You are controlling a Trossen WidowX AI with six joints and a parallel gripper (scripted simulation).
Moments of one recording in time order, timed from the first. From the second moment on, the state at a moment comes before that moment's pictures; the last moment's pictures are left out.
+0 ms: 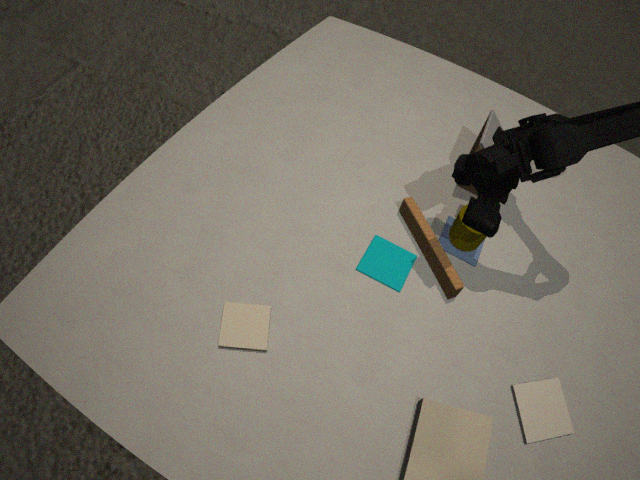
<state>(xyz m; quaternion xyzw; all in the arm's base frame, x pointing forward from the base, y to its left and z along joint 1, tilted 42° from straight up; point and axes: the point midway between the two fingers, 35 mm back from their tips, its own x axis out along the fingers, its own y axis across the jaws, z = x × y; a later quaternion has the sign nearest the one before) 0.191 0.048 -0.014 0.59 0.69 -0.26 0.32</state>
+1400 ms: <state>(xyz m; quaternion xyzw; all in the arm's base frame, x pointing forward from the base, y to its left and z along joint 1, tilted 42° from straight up) 0.195 0.006 0.031 0.60 0.69 -0.26 0.31</state>
